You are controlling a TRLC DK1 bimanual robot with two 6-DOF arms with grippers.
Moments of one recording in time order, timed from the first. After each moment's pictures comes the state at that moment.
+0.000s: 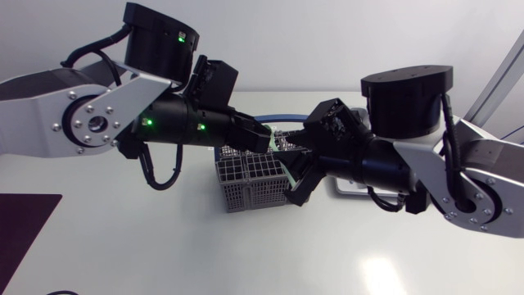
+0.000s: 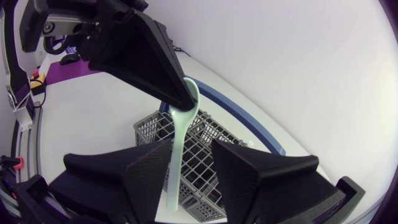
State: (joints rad) left arm -0.65 1.47 1.09 -0.20 0.30 -0.09; right arm 0.67 1.25 0.75 0.04 -0.05 -0.32
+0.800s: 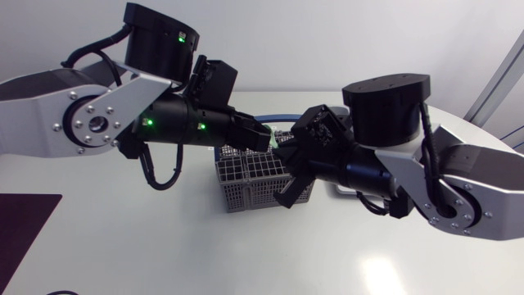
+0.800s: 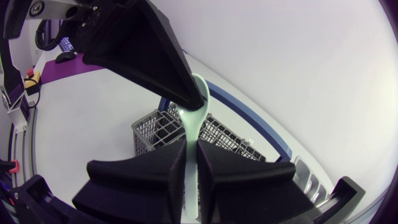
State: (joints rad) left arm -0.65 1.47 1.09 -0.20 0.29 -0.11; right arm 0.72 1.29 0.75 0.08 0.02 -0.30
